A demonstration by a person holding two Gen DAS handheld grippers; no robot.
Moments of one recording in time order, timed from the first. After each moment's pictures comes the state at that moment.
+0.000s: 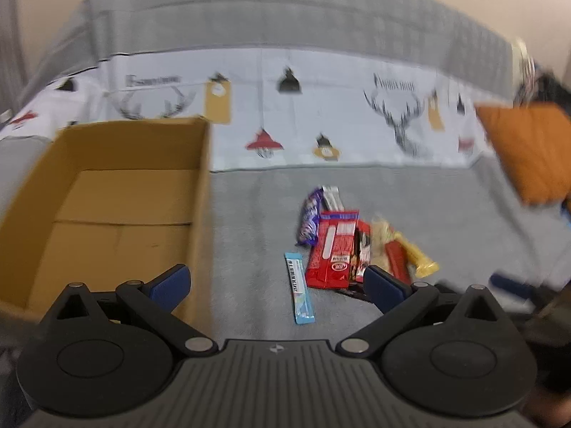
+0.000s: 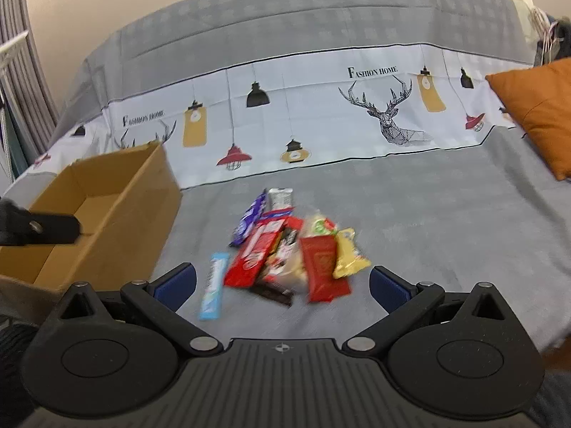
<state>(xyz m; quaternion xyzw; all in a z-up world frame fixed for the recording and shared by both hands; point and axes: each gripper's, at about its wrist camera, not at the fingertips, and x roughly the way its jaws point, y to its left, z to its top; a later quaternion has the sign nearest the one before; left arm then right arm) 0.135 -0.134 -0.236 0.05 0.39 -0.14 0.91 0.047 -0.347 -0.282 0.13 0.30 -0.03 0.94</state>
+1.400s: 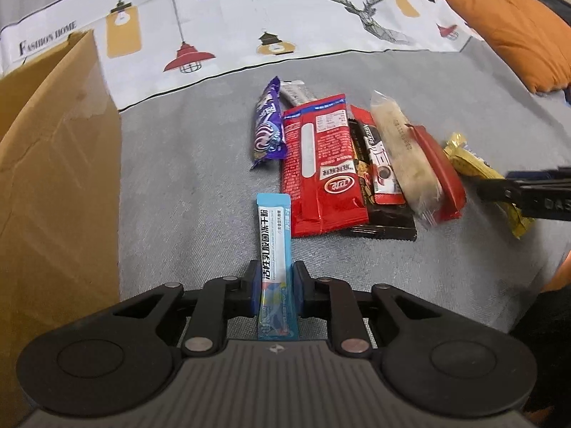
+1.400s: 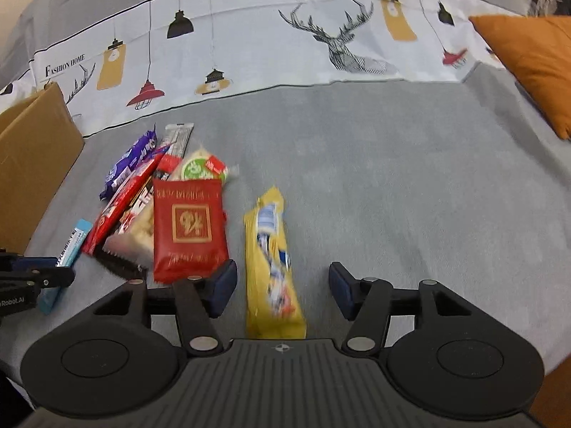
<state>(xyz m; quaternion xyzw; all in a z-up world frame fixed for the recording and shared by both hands) 0.197 -0.182 -0.396 0.15 0.43 -0.22 0.86 0.113 -0.415 -0.382 0.11 0.40 -0.06 0.91</state>
